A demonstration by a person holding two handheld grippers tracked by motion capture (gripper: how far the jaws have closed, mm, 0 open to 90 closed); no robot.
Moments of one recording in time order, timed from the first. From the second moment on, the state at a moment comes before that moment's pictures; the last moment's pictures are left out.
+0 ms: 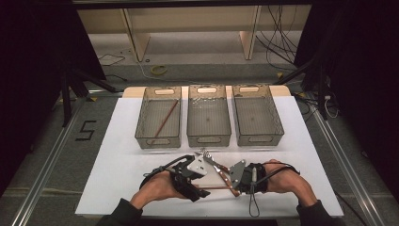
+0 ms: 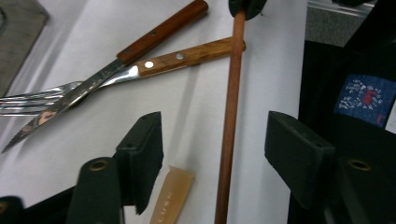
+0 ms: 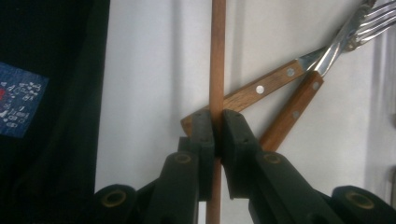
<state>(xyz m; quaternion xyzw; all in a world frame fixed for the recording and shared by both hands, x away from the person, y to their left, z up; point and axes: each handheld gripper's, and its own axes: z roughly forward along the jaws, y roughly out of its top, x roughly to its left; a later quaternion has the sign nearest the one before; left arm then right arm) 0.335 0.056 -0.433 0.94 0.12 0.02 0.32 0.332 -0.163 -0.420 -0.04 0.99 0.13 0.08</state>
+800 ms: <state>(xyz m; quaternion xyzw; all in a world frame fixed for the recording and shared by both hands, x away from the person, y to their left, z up) 0.330 0.044 -0.439 0.96 0.06 0.00 0.29 0.330 -0.151 -0.418 -0.07 0.98 0.14 0.08</state>
